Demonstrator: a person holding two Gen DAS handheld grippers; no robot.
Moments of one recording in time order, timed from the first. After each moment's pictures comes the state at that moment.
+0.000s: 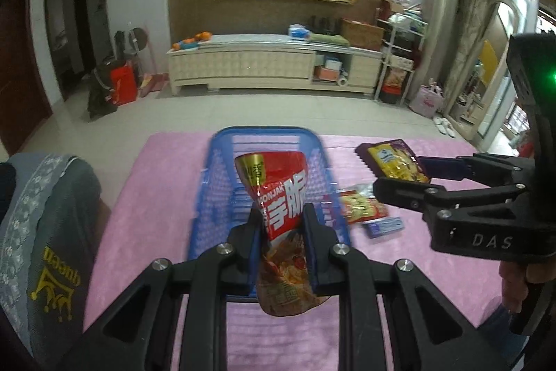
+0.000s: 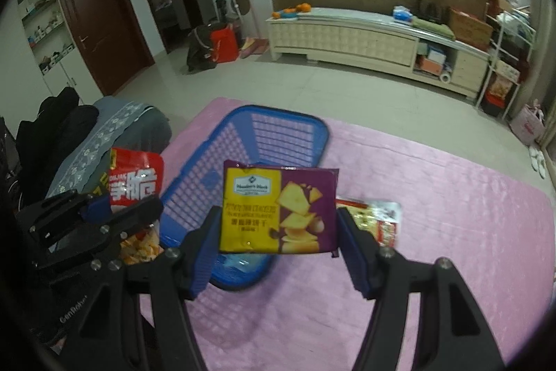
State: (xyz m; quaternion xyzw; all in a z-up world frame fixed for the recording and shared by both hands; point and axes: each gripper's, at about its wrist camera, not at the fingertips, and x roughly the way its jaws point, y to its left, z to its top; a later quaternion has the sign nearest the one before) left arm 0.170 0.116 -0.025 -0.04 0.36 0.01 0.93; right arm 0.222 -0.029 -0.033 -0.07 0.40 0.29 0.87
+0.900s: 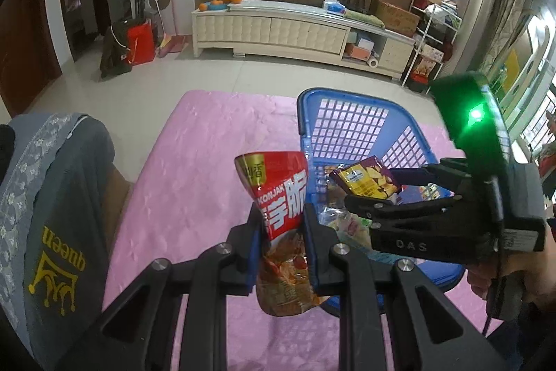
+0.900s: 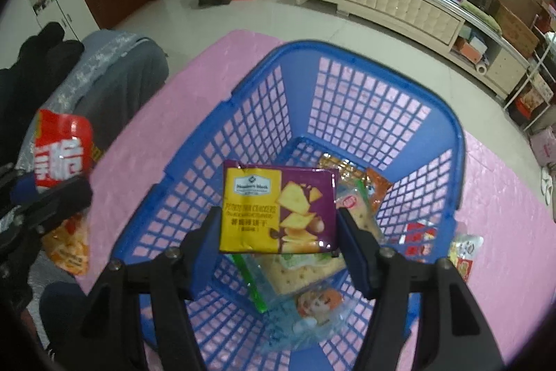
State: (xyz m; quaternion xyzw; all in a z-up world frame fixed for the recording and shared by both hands) left arm 0.197 0.206 -0.075 -0.08 0.42 0.03 0.91; right arm 0.270 0.112 -0.137 -0.16 0.49 0.29 0.81
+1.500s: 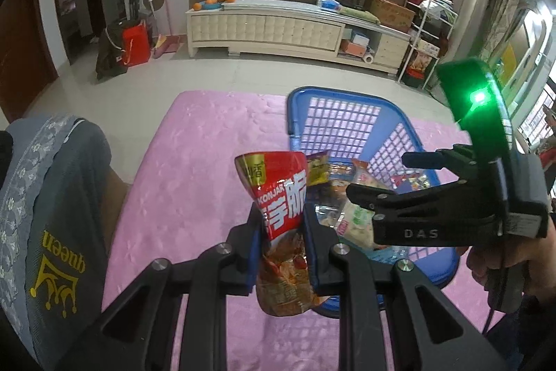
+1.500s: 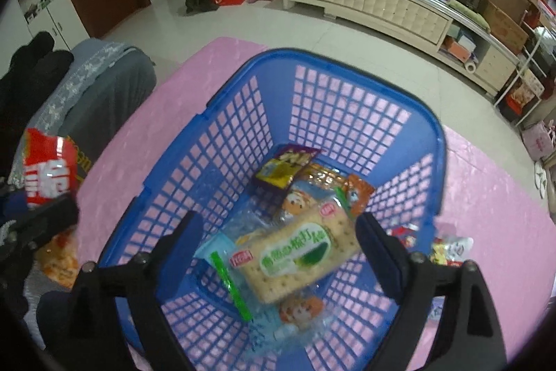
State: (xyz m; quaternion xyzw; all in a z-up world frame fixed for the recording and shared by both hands) left arm 0.198 0.189 -0.067 -0.07 0.42 0.02 0.90; right arm 0.273 0.090 -0.119 -0.15 0.48 0.27 0.82
